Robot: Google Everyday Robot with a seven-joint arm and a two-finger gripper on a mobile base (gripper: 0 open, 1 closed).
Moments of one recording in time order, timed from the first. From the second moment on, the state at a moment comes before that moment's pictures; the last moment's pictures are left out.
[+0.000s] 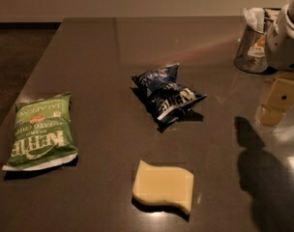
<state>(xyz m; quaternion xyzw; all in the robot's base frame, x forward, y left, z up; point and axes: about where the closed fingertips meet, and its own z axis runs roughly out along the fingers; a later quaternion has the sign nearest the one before) 0.433 -0.222 0.965 -0.61 0.78 -0.05 0.11</state>
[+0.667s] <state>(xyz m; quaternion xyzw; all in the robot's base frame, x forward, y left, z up) 0.445 -0.217 0.965 -0.61 0.78 -0.05 0.12</state>
